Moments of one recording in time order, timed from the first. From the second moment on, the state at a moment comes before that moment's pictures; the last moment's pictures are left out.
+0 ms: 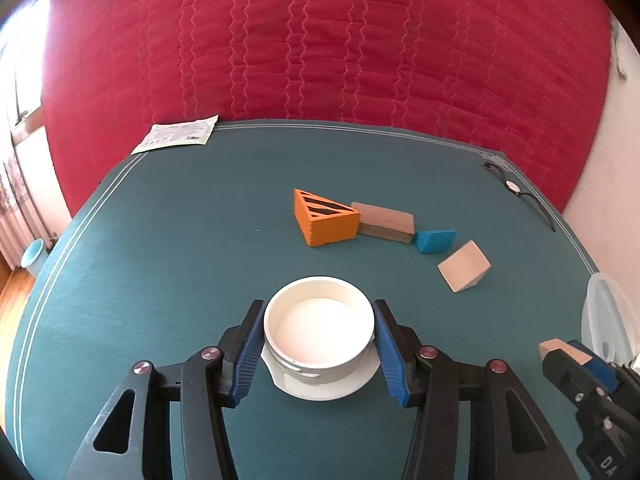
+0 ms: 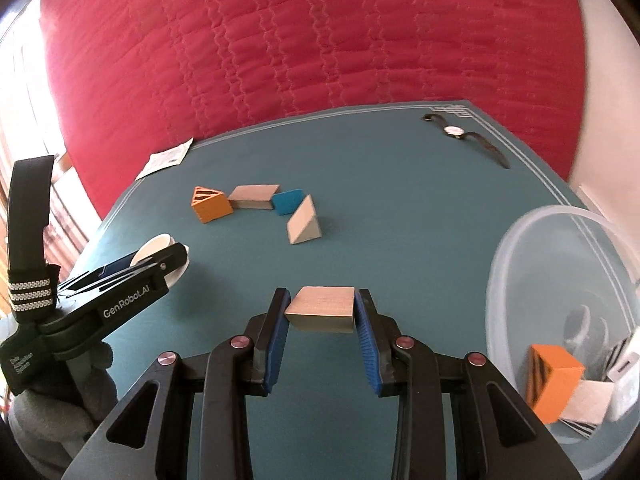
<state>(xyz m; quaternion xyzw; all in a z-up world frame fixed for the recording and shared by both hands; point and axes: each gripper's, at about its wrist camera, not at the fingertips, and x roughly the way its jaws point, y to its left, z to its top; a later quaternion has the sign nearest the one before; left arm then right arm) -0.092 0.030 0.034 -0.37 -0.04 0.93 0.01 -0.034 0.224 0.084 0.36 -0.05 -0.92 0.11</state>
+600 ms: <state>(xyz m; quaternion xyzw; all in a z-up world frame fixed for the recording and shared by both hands) -0.084 0.049 0.033 -0.37 -0.02 0.93 0.03 0.003 0.283 0.096 0.35 -0.07 -0.93 0.05</state>
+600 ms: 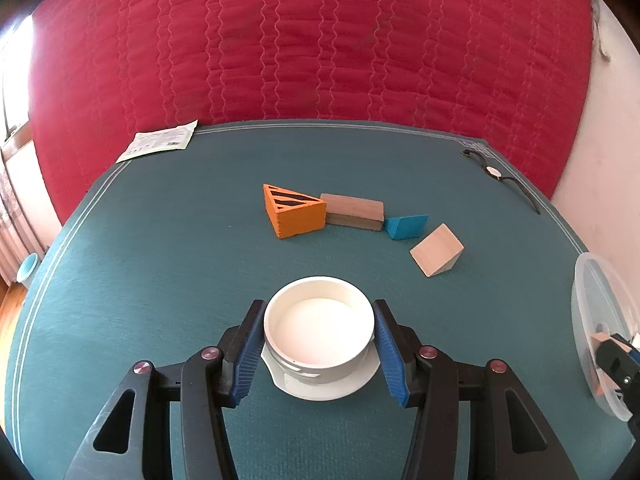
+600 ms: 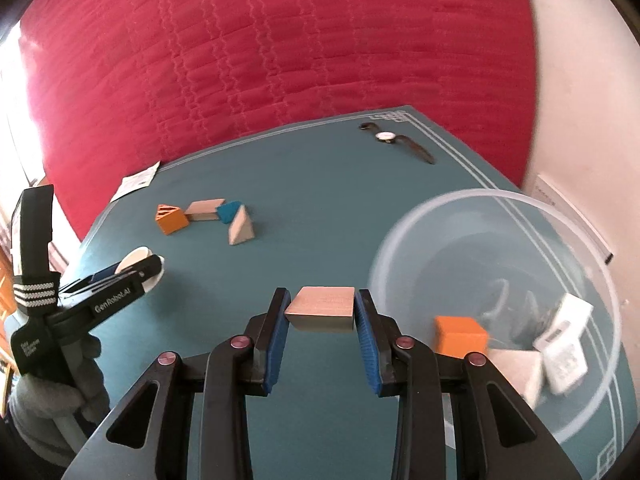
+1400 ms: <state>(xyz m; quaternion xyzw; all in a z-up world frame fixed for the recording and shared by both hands) -0.076 0.067 0.036 -0.36 0.00 0.93 0.05 0.055 0.379 0.100 0.34 -0.09 -0.93 -0.10</state>
